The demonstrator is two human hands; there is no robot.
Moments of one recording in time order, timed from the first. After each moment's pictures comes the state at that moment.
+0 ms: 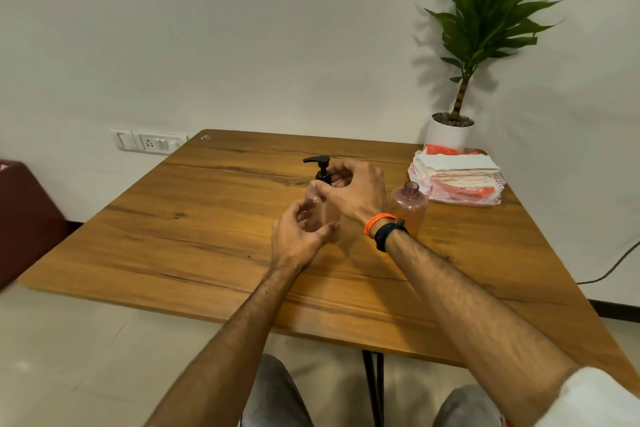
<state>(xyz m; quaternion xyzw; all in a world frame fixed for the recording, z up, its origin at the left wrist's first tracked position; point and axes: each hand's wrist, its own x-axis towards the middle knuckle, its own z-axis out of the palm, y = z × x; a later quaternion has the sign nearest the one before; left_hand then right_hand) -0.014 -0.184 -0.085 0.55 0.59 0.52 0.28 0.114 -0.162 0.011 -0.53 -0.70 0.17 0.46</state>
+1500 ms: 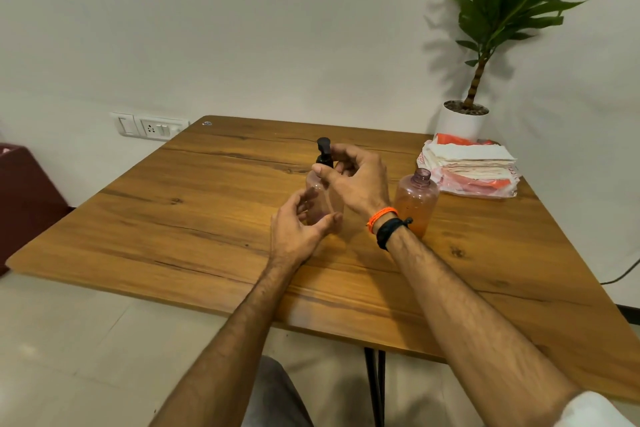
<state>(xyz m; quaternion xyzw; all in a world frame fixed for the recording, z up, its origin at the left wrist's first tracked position) -0.015 -0.191 -0.089 0.55 0.54 0.56 0.29 0.108 -0.156 -0.005 -0.46 -0.67 0.25 0.53</state>
